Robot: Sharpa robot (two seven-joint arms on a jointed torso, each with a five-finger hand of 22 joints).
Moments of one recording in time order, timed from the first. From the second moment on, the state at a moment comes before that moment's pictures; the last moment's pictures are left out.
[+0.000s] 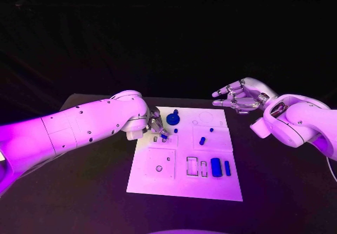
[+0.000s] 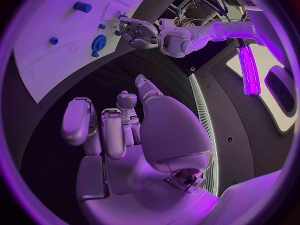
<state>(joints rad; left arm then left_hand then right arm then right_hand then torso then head) 1.30 -0.58 -0.02 1.31 -1.00 0.20 -0.67 1.26 -0.14 0.55 0.25 0.11 0.88 0.05 0.65 0.71 1.35 -0.03 1.19 1.15 1.47 -0.09 1.57 1.31 0.05 1.47 0.01 1.44 1.31 1.32 -0.96 -0.03 1.60 -0.79 -0.31 0.09 1.32 -0.03 0.07 0.03 0.20 0.98 0.14 0.09 0.07 1.24 0.06 0.94 1.06 1.46 -0.02 1.43 1.31 0.08 1.32 0.09 1.31 1.13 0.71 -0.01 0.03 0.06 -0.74</state>
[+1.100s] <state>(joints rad) 1.27 -0.58 -0.01 1.32 -1.09 0.22 -0.66 1.22 -0.16 0.59 0.22 0.14 0.88 0.05 0.67 0.73 1.35 -0.03 1.19 1.15 1.47 -0.09 1.57 1.31 0.05 1.47 0.01 1.44 1.31 1.32 -0.96 -0.03 1.60 -0.78 -0.30 0.09 1.32 -0.03 0.07 0.04 0.20 0.98 0.14 0.09 0.07 1.24 0.06 0.94 1.06 1.46 -0.02 1.43 1.31 0.08 1.32 0.09 1.31 1.12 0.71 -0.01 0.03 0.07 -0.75</state>
